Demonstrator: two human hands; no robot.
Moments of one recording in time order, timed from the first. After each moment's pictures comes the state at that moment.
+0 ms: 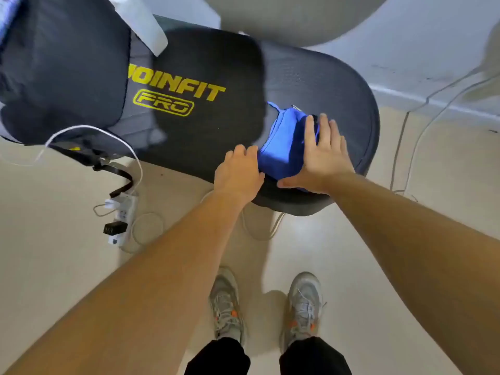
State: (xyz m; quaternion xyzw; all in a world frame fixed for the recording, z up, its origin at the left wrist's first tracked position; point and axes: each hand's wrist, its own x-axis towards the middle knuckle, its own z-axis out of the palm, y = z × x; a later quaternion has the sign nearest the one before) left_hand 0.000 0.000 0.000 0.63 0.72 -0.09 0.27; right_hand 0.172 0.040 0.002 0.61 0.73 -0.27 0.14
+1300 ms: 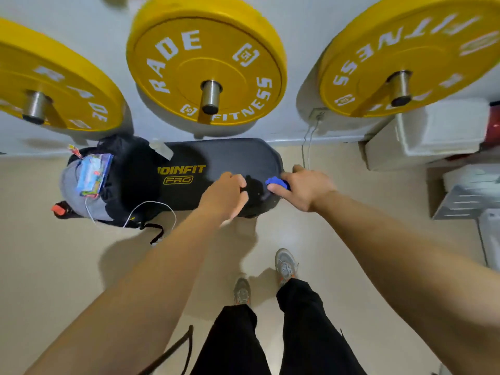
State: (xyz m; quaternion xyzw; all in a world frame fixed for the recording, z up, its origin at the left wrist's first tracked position) left_hand 0.047 -0.063 0.452 0.72 0.61 -0.09 0.32; right_hand 0.262 -0.081 0.465 0.63 0.72 -0.26 0.13
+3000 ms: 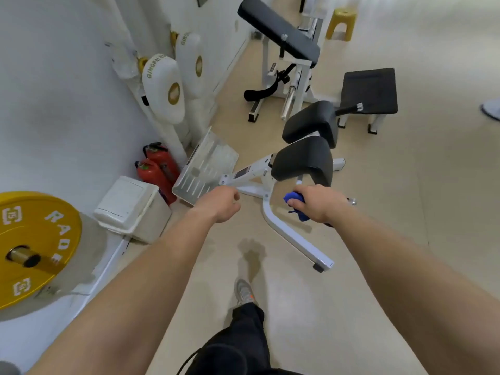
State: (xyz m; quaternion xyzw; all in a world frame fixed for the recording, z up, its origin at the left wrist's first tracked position) left_hand 0.728 -0.517 0.650 0.97 0.01 -0.21 0.14; right_hand 0.760 -0.786 0.666 0.96 0.18 -0.20 -0.06
